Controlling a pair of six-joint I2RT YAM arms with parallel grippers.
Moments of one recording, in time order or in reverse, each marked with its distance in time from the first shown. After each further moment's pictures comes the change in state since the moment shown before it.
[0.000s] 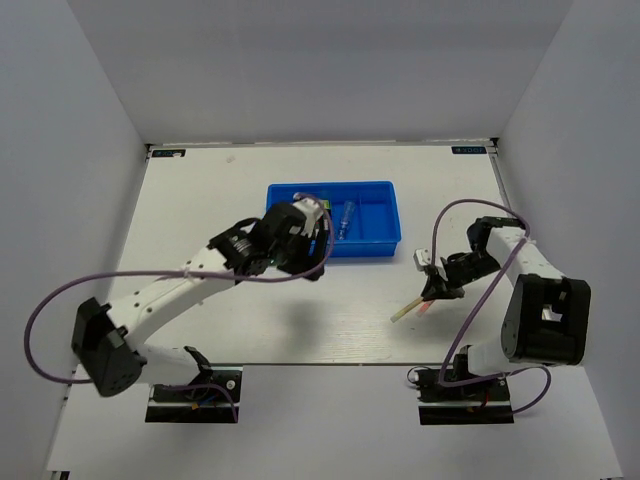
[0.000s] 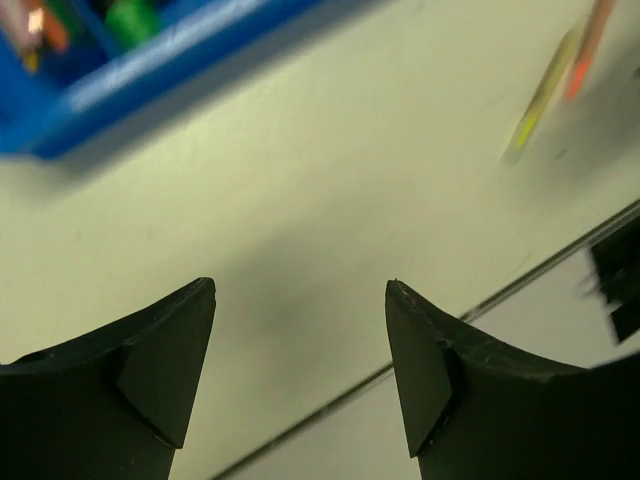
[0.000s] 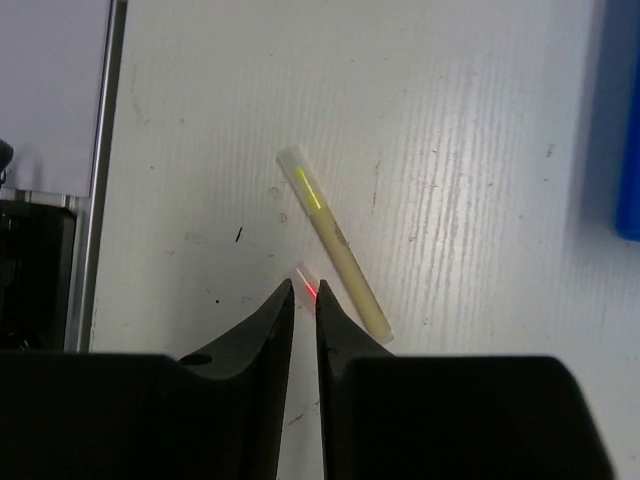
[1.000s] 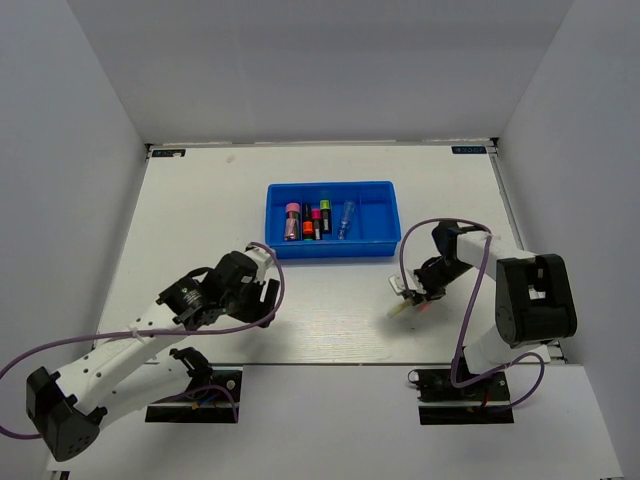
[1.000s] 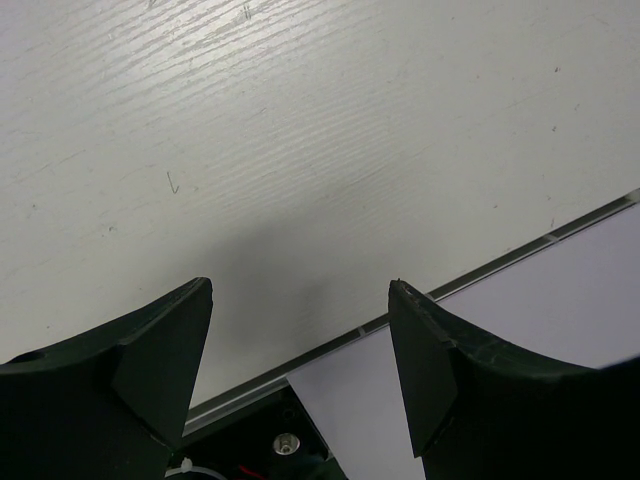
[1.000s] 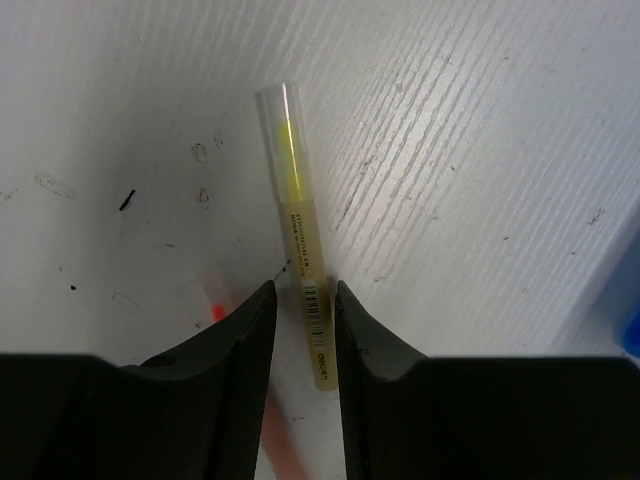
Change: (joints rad) left arm 0.055 -0.489 -0.454 -0.197 -0.027 0.036; right arm 0.226 0.126 -0.098 0.376 0.218 -0.055
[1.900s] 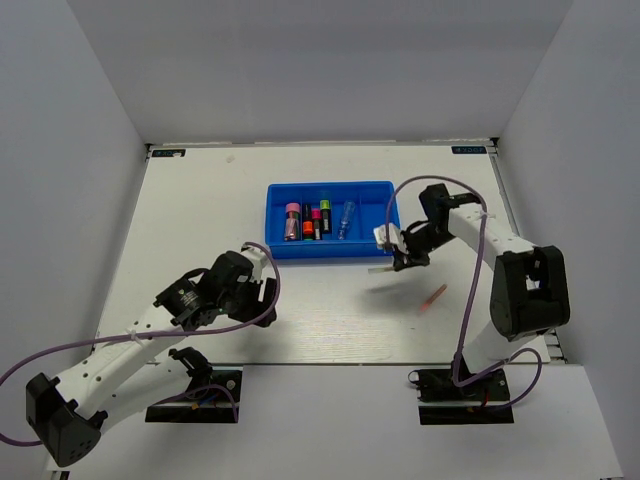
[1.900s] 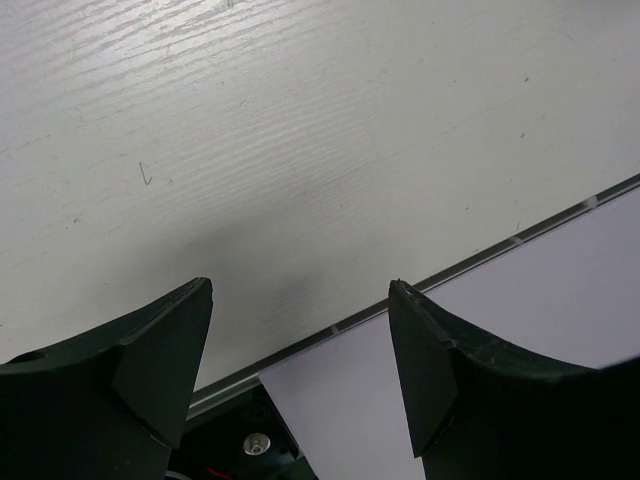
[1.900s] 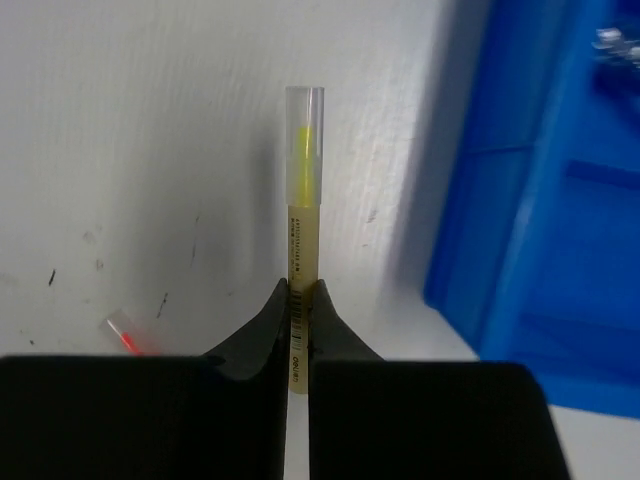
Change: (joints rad) left arm 0.043 -0.024 -0.026 0.015 0.070 -0.050; right arm 0.095 0.059 0.293 -0.056 -0.076 0.359
